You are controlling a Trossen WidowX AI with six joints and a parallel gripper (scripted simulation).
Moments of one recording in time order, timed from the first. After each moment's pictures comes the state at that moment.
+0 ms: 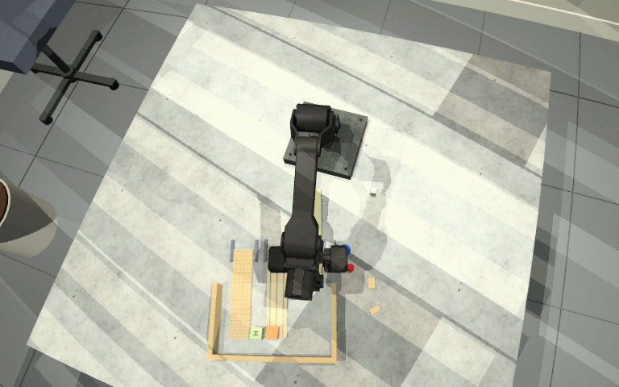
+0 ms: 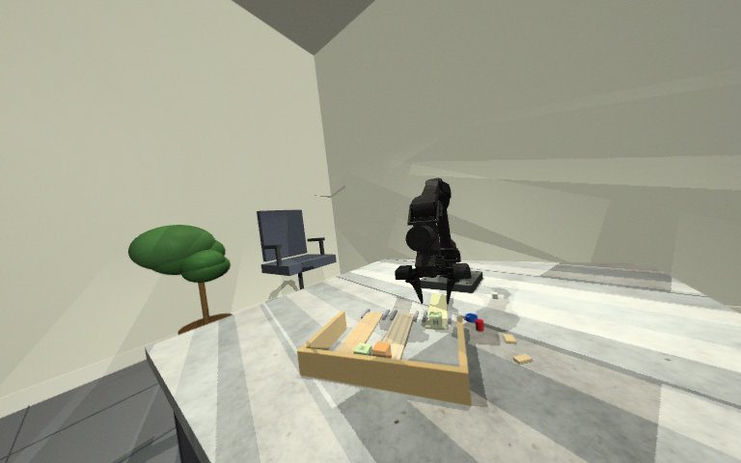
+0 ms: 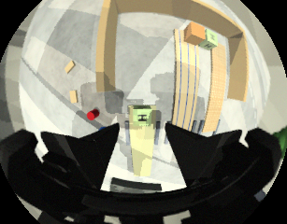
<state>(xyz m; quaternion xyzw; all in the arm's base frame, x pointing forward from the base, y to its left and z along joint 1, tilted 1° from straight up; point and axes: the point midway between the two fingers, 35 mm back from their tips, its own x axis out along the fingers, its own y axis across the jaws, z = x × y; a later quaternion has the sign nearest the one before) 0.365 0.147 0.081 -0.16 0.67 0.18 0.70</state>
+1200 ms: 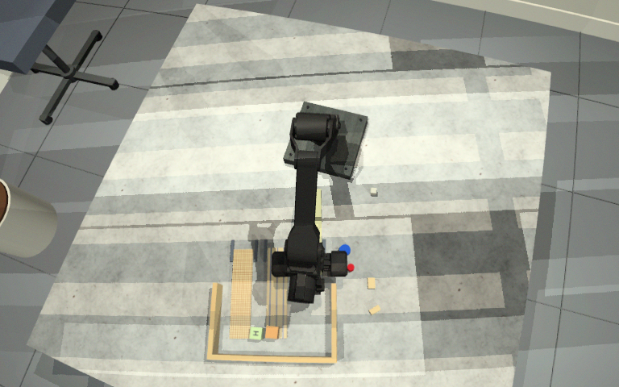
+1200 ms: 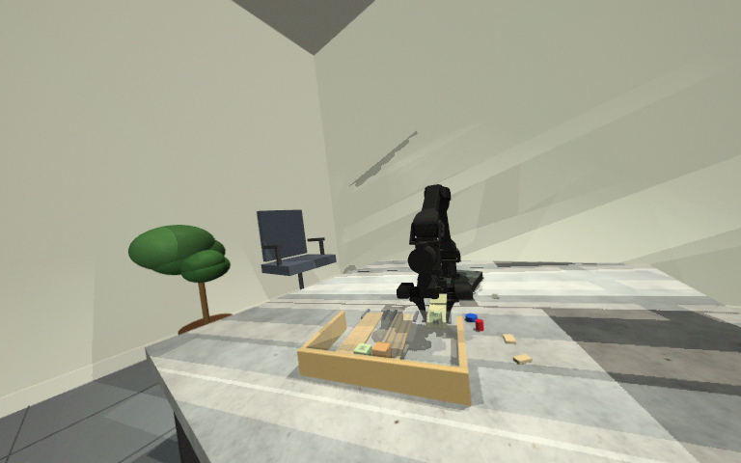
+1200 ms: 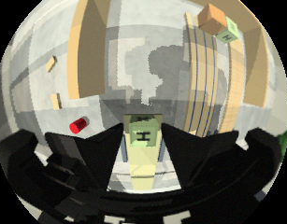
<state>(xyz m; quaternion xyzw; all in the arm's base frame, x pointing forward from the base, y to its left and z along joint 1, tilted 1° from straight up) 0.369 0.150 0.032 -0.16 0.67 0.18 0.70</state>
